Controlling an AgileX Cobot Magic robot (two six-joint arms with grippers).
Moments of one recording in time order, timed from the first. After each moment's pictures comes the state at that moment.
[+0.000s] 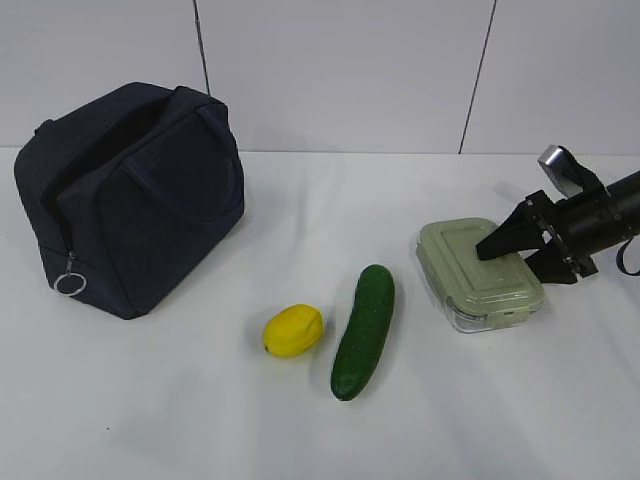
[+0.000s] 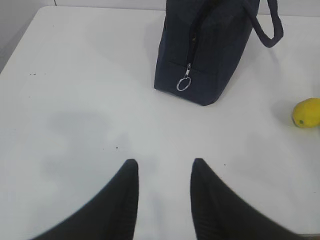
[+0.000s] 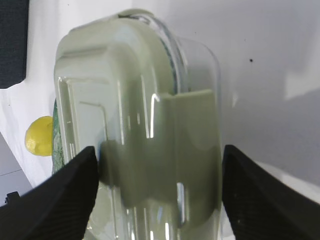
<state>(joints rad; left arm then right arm) -0.05 0.01 -0.53 -0.06 1.09 -0.04 -0.24 2.28 -1.49 0.98 1.19 -0.86</state>
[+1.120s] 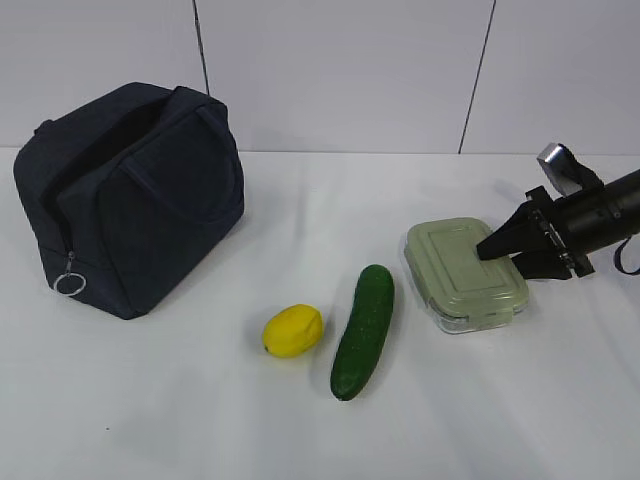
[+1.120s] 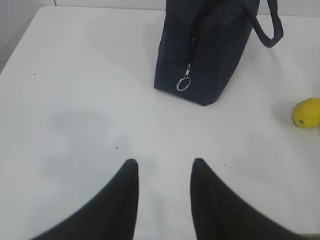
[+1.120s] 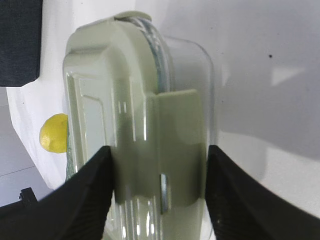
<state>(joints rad) -0.05 0.01 -0.53 -0.06 1.09 -0.04 -0.24 2.28 -1.49 0.99 1.21 -0.85</state>
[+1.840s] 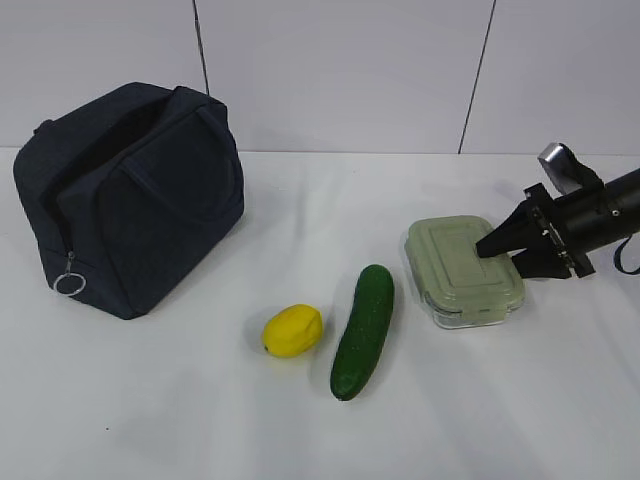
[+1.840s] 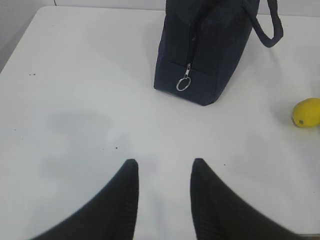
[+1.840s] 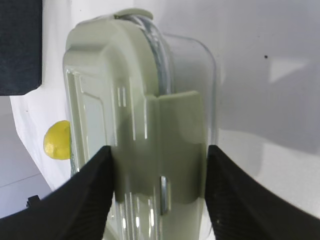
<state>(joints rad) -0.05 0.01 -0.53 -0.06 1.09 -0.04 -0.24 2.28 -1.49 1.00 1.21 -0.82</state>
